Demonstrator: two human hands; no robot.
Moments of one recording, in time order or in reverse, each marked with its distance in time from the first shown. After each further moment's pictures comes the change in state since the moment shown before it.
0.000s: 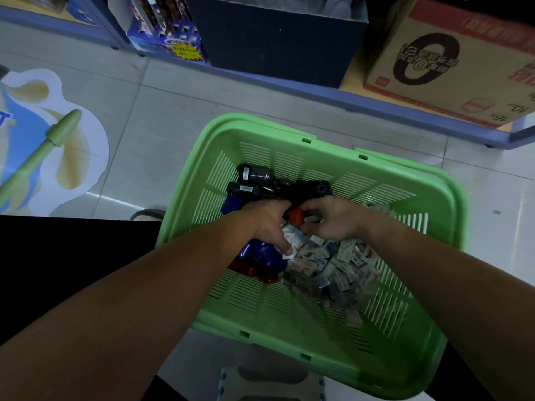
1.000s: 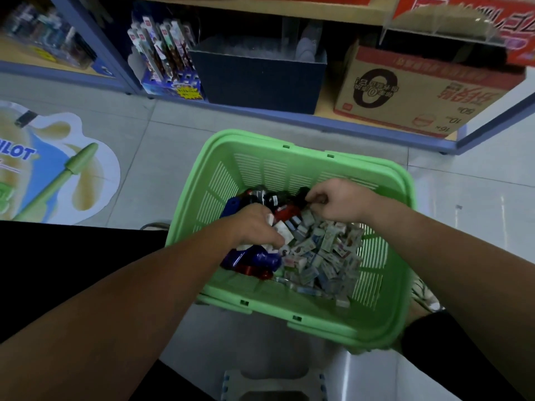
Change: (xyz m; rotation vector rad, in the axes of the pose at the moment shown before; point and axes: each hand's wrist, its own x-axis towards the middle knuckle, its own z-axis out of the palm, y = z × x) left_hand -0.079 0.026 0.001 -0.482 0.135 -0.098; right_hand -0.075 -0.017 -0.026 -0.256 0.368 -0.042
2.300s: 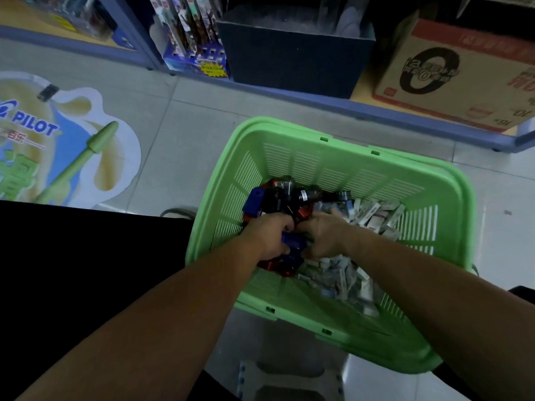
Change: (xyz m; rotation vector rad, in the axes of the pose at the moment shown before) left_hand 0.025 -0.055 0.020 0.318 0.104 0.124; right_hand 0.050 -0.029 0.100 -0.366 -0.338 -0.134
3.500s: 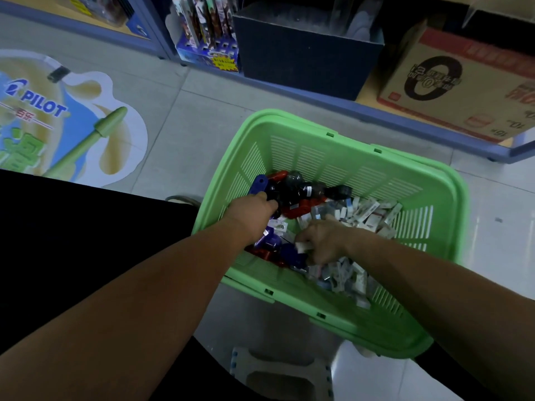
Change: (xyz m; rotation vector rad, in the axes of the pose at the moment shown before) left_hand -0.031 -0.002 -0.035 0.560 0.117 0.013; right_hand -0.017 -0.008 0.007 -0.050 -0.202 -0.040
